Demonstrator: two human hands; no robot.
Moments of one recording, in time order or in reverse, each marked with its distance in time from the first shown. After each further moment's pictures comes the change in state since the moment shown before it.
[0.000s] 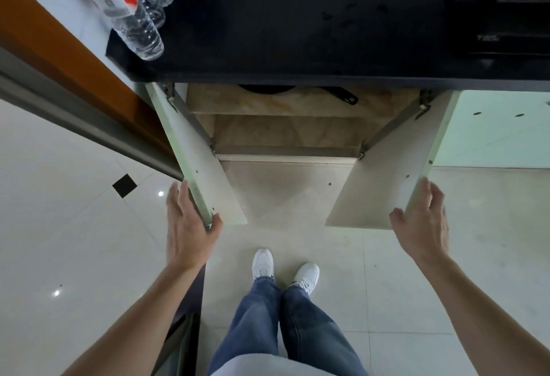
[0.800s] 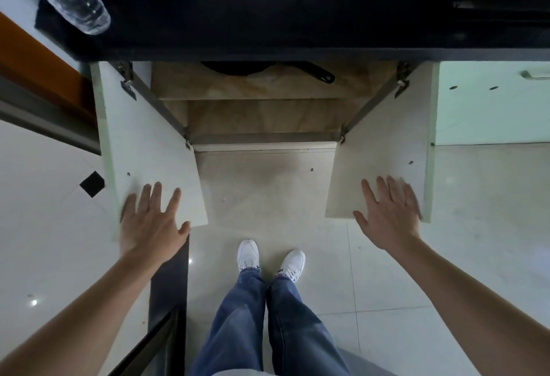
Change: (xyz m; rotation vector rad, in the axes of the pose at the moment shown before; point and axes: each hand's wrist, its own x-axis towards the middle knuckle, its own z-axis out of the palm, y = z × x) left_hand 0.016 -0.026 0.014 0.798 -0.393 0.156; right_hand -0.003 0.031 0.044 -0.698 -0.178 -0.317
